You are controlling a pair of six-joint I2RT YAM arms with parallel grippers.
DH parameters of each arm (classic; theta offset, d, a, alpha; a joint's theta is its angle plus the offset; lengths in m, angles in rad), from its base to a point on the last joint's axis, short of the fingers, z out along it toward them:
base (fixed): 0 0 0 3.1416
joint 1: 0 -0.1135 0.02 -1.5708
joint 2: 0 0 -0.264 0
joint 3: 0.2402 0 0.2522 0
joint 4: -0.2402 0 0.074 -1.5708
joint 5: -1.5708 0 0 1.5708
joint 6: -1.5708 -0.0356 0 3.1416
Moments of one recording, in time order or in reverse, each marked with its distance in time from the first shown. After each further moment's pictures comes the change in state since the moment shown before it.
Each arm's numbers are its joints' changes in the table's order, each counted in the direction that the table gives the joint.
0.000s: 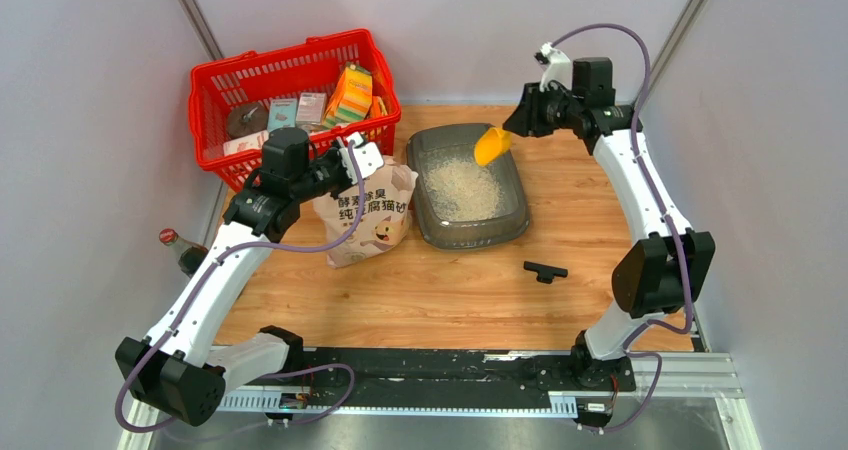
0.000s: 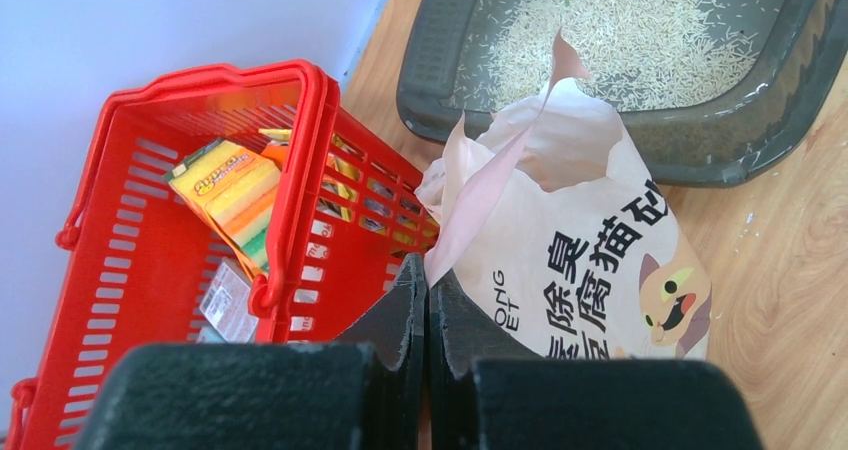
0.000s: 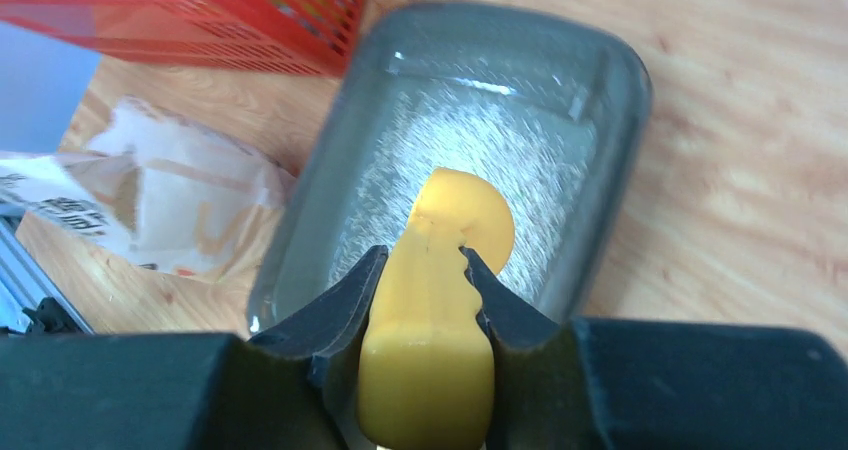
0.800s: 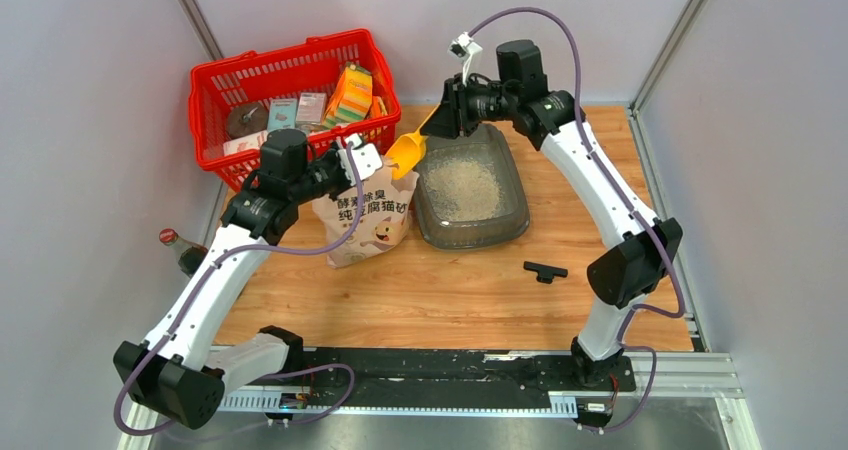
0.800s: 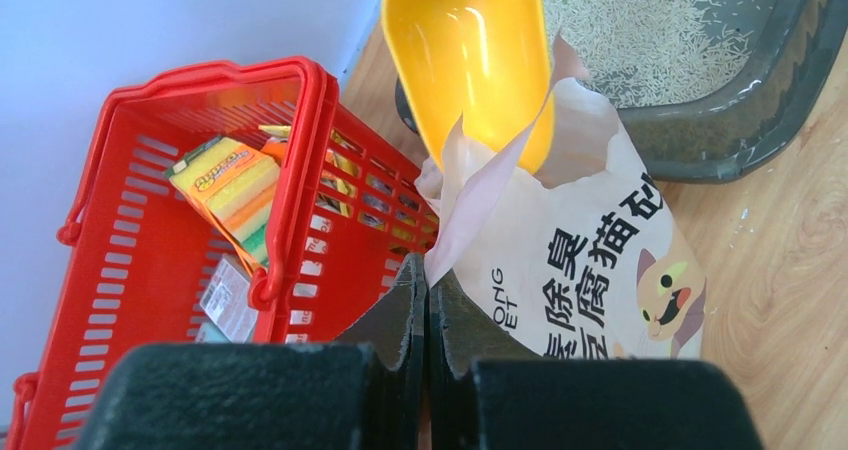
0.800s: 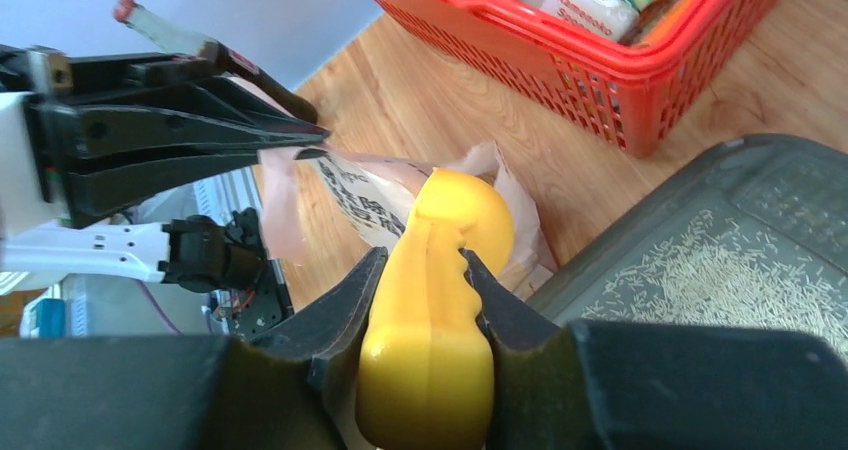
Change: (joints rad) left arm 0.000 0.009 0.000 -0.010 0.000 0.002; right arm -0.367 -0.121 0.325 -0.008 0.208 -0.101
